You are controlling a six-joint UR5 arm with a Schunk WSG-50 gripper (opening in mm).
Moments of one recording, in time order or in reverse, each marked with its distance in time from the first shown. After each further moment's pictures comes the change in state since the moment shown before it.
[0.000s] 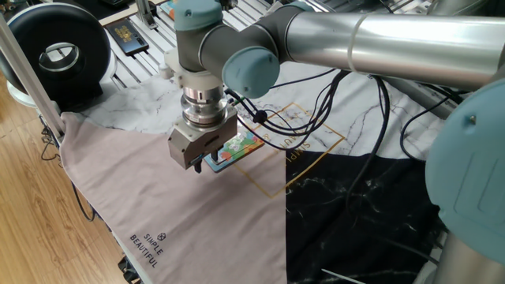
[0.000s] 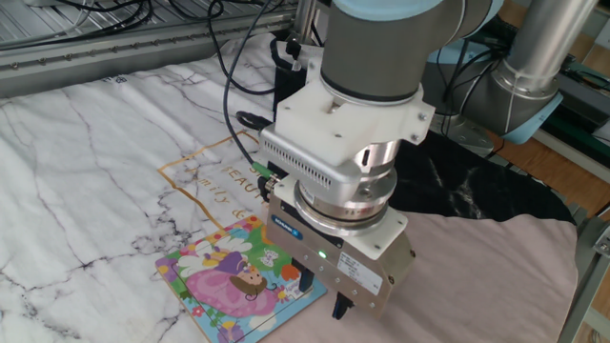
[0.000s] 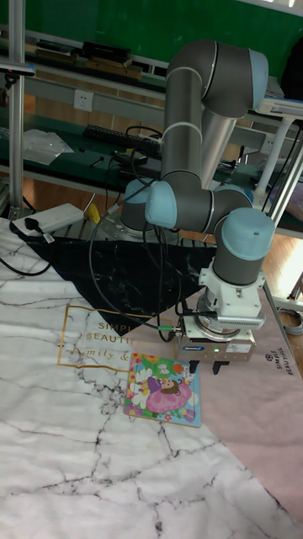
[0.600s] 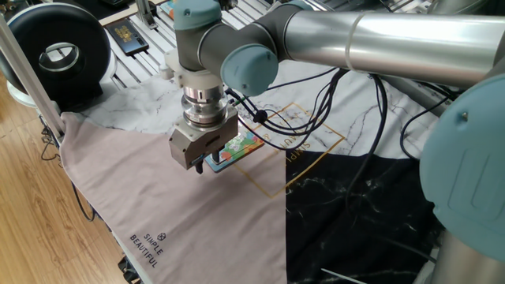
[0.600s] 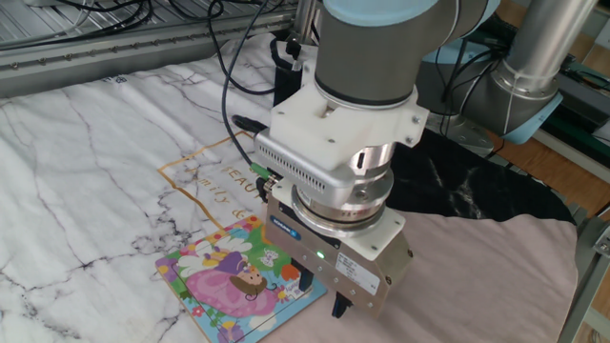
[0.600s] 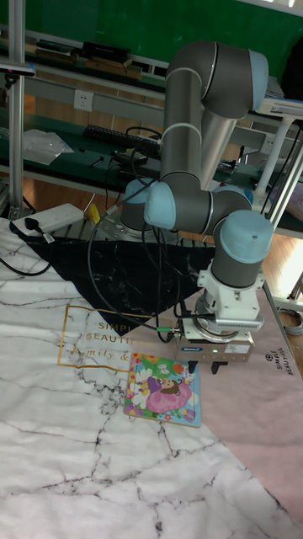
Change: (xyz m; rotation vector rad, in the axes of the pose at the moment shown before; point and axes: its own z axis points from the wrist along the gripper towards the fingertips) arm 0.001 -0.002 0.002 -0.002 0.017 -0.002
